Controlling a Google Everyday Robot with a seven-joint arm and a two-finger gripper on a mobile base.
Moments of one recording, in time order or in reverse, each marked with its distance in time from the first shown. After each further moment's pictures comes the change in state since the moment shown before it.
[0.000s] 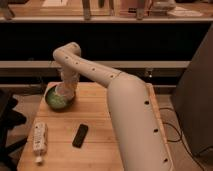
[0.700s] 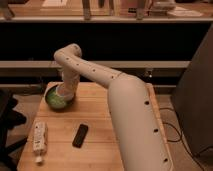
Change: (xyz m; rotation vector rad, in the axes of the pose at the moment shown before) arm 0.000 0.004 0.008 0.001 -0.004 -0.009
